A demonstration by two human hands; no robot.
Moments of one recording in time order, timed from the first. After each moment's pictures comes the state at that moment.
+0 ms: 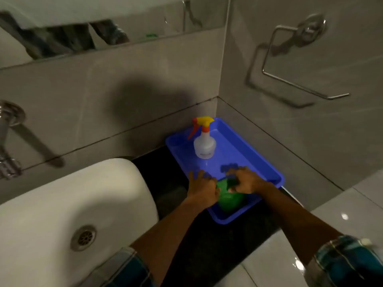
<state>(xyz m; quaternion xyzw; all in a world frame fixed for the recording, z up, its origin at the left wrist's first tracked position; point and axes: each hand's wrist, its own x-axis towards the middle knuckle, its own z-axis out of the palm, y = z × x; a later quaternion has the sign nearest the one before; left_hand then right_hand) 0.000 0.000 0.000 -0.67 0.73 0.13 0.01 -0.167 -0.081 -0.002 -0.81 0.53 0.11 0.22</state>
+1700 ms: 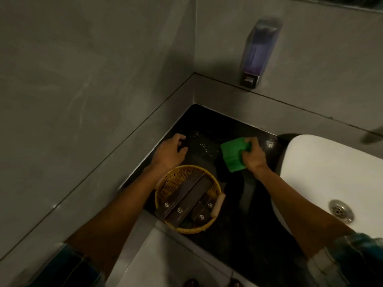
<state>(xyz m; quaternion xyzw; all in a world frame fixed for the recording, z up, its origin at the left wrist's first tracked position) 0.517 0.639 0.025 -0.92 0.15 0.10 -0.34 0.449 0.378 -0.003 -0.87 0.29 -0.03 0.40</state>
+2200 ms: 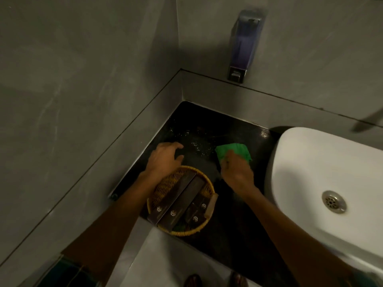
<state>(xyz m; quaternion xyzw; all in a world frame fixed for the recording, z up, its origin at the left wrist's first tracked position) 0.523 0.628 0.006 -0.94 0.21 0.10 -0.24 0.423 0.422 -0.011 -0.94 0.25 0.01 0.25</state>
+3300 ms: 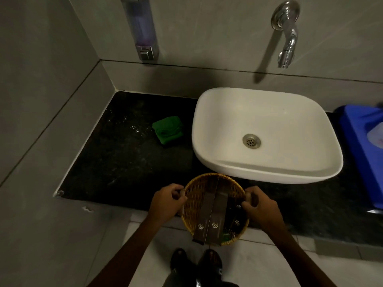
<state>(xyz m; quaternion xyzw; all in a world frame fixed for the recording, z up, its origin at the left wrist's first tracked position) 0.269 0.554 -0.018 -0.88 0.18 0.27 -0.35 0.089 0.355 -0.017 -0.81 0.44 0.02 0.40</state>
